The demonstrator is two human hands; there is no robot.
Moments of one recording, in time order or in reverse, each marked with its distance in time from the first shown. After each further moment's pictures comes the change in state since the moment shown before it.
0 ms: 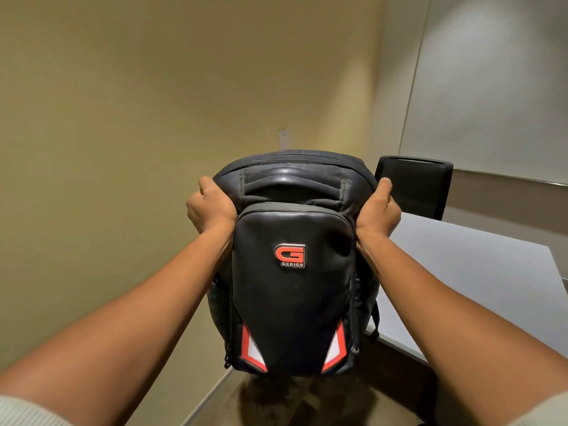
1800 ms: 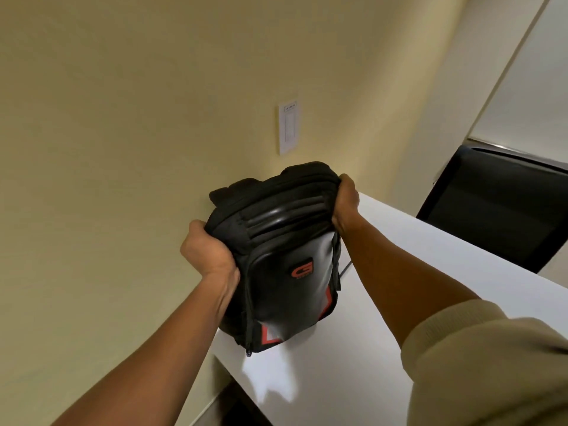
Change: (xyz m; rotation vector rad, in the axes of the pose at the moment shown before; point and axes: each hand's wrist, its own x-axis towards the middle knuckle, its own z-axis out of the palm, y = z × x) left_hand 0.278 -0.229 0.435 -0.499 0.077 -0.383; right_hand 0.443 0.261 0.437 -0.097 -0.415 0.464
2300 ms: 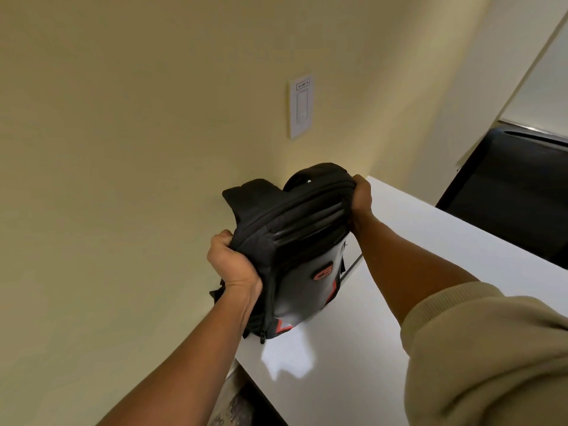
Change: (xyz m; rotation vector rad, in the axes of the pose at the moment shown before) left_hand -0.011 -0.047 -0.016 -0.156 -0.145 -0.132; right_hand 0.033 0.036 -0.013 0.003 -0.109 -0.003
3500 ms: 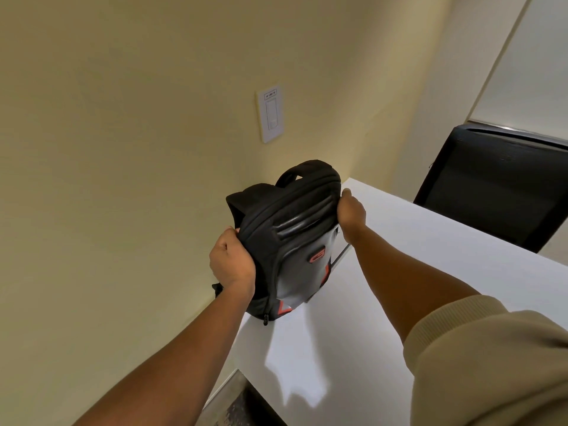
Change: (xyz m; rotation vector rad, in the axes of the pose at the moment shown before) left_hand -0.046 -0.016 0.007 0.762 0.157 0.150; right_hand -0.016 0.013 -0.059 -0.577 0.099 -0.067
